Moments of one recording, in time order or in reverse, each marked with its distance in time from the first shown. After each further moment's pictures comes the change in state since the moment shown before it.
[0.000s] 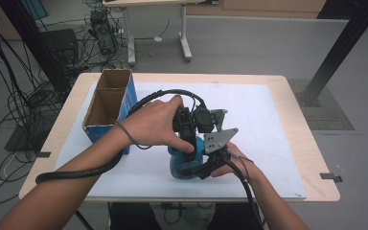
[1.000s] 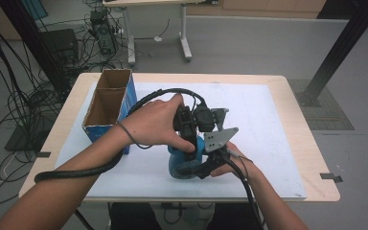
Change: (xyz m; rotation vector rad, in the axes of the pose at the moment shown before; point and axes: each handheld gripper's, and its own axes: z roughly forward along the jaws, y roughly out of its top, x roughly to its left) left arm -0.004 0.001 -0.005 -0.001 0.017 -0.005; right arm -0.001 -0.002 0.001 -0.027 0.005 0.004
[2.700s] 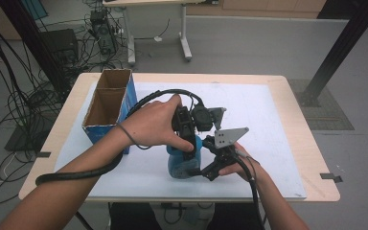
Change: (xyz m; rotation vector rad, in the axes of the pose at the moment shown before) left arm 0.005 0.000 0.006 0.012 -0.005 -0.048; right arm 0.005 -0.025 -0.020 -0.066 -0.047 0.110
